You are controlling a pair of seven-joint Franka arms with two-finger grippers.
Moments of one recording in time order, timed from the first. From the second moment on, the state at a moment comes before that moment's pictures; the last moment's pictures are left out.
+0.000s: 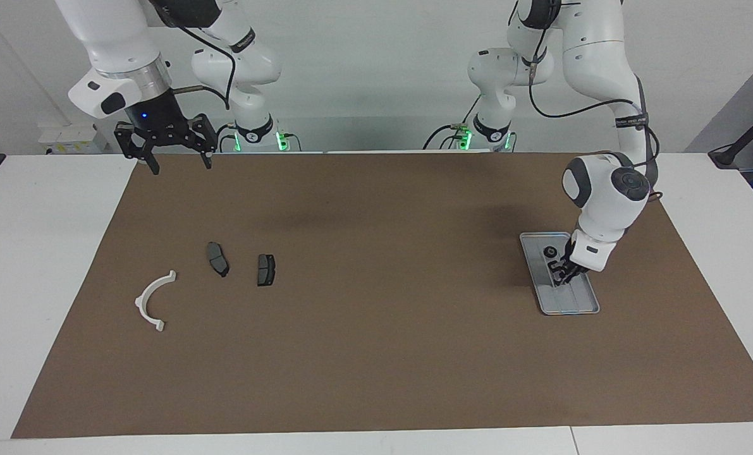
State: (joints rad) left arm -0.04 0.31 0.04 -2.02 0.00 2.41 -0.17; right arm 0.03 -0.07 0.02 -1.63 0.00 1.62 -0.08
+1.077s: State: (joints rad) left arm -0.04 0.29 0.04 -2.00 -0.01 2.38 -0.19; right arm 0.02 -0.07 0.02 -1.62 0.00 1.62 -0.01
